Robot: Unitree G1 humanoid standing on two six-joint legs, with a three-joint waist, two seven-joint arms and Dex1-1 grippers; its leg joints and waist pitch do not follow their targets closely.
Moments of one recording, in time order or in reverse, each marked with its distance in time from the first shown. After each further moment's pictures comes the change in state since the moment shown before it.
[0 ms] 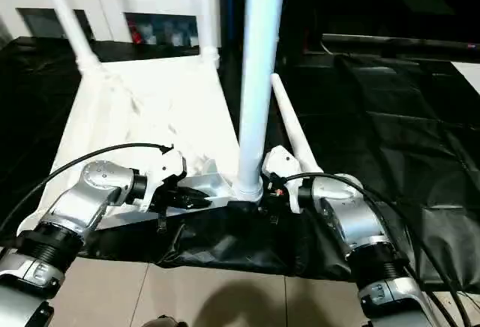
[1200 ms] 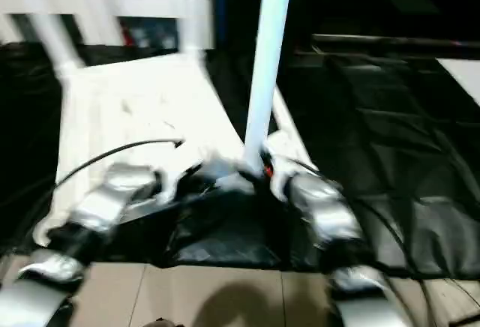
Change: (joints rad) left arm -0.059 -0.179 0.039 0.133 0.078 0.008 0.438; right arm -0.125 0.278 -0.167 0.241 -0.048 0.063 -0.682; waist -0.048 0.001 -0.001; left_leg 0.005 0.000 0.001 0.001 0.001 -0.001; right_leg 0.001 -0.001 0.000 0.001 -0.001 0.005
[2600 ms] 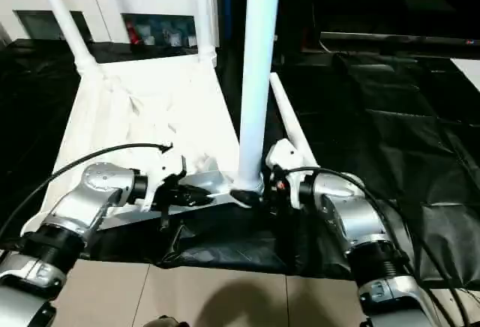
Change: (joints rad) left arm 0.068 0.167 -0.021 -0.087 -0.096 -0.076 -0.412; right arm 0.119 -0.283 0.148 -0.245 0.079 -0.017 0.642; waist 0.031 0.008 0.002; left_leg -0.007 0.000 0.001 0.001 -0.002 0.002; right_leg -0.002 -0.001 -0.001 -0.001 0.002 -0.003
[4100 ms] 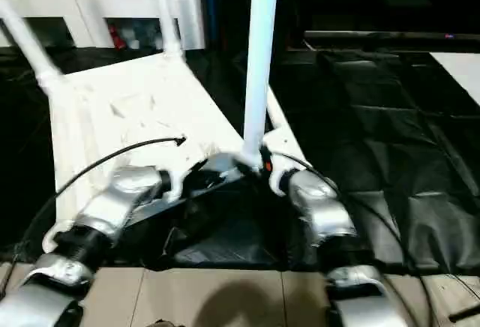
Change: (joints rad) left arm -0.018 -0.100 0.011 0.028 0.064 0.019 0.247; right arm -0.062 0.133 -0.058 0.161 -0.078 -0.037 -0.311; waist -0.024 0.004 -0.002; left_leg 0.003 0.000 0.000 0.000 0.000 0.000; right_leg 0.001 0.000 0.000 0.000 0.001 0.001
